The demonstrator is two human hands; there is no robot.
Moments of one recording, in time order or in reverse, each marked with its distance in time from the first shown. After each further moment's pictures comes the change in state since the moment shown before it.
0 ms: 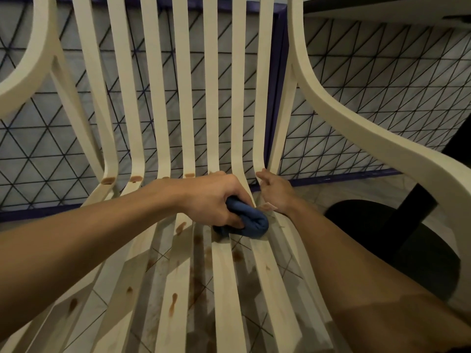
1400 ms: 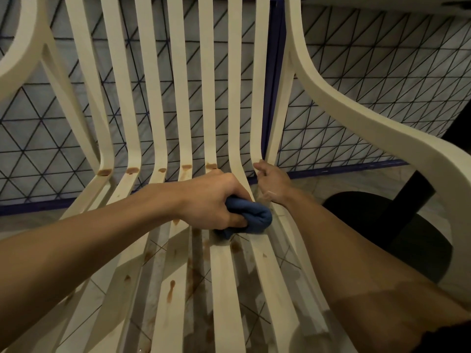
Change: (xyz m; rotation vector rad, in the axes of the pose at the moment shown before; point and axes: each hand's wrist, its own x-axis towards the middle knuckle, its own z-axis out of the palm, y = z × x) left_hand -0.013 0.020 0.014 0.001 0.063 -0.056; right_hand 0.003 0.001 0.002 -0.036 0.005 -0.003
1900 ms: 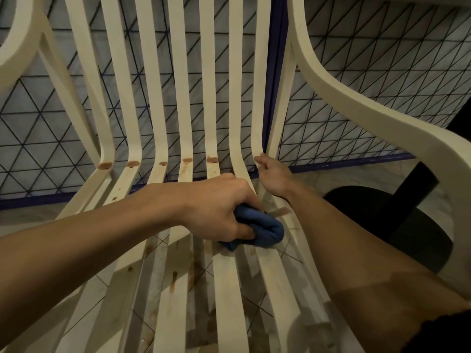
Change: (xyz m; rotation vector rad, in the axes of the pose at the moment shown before) left_hand -0.012 0.024 0.004 0.023 -0.092 0.057; right_hand -0.002 0.002 -0.002 0.019 -0.053 -0.005
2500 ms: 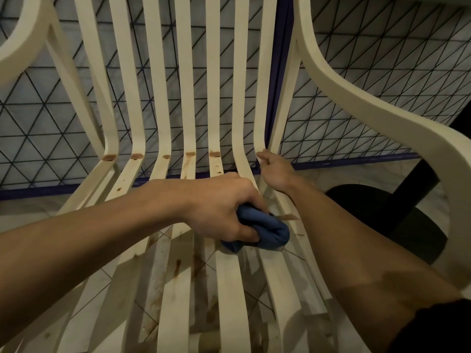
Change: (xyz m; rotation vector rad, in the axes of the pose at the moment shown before) left_hand -0.009 0.008 0.005 -0.006 -0.030 0.034; right_hand -0.005 -0.003 -0.001 -0.023 0.009 -0.001
